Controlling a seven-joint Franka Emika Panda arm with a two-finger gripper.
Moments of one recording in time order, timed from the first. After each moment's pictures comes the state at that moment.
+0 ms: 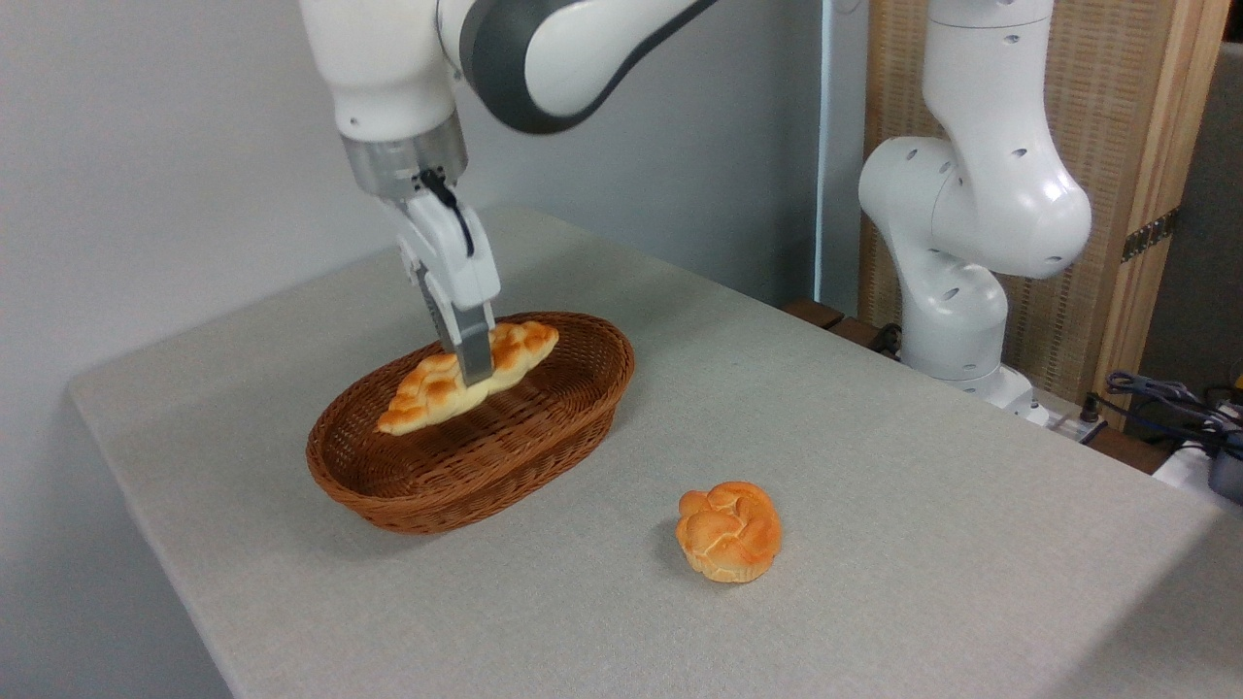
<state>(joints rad) -0.08 0.00 -0.18 -1.86 -0.17 1.83 0.74</state>
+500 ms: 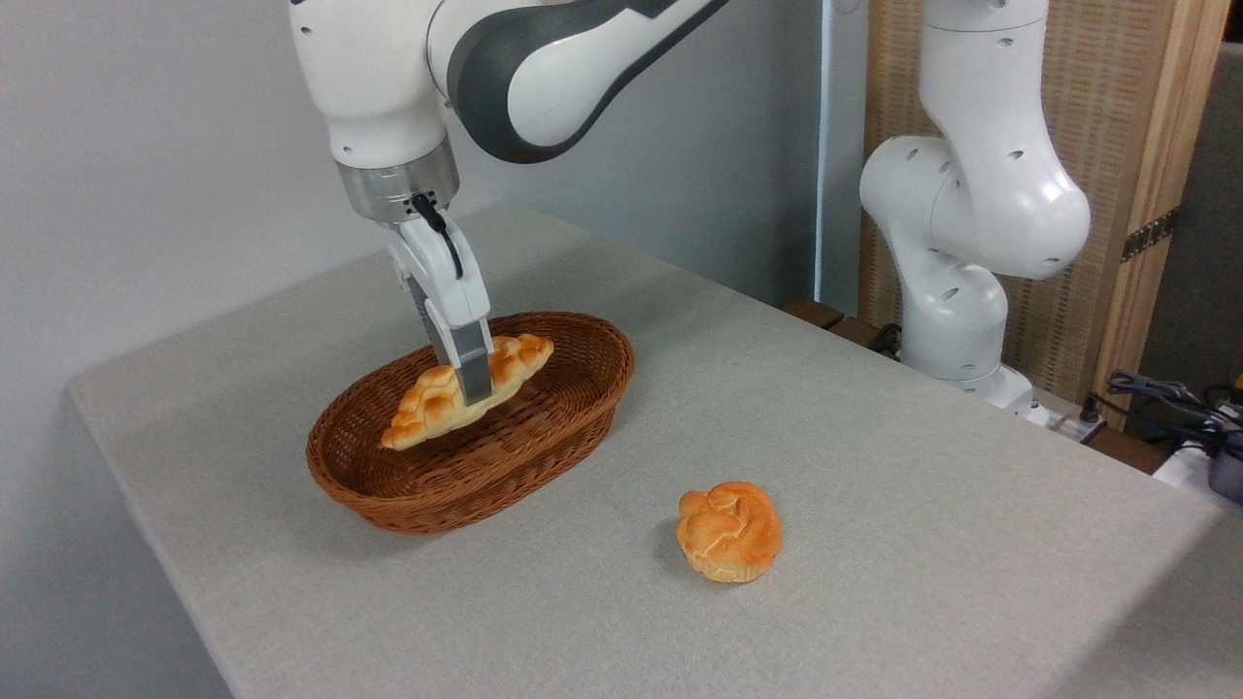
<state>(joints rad) -0.10 0.03 -0.18 -1.87 -0.17 1.86 0.74</state>
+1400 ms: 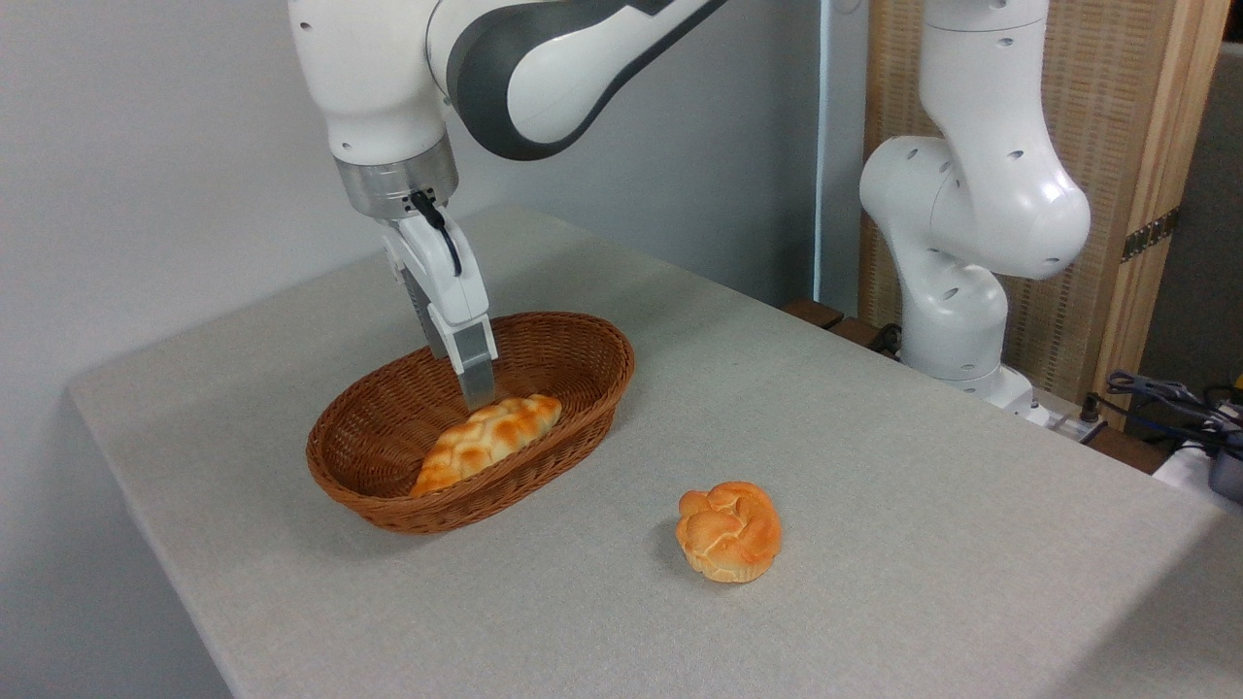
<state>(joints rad) -0.10 0.03 -0.17 -1.86 -0.17 1.86 0.74</state>
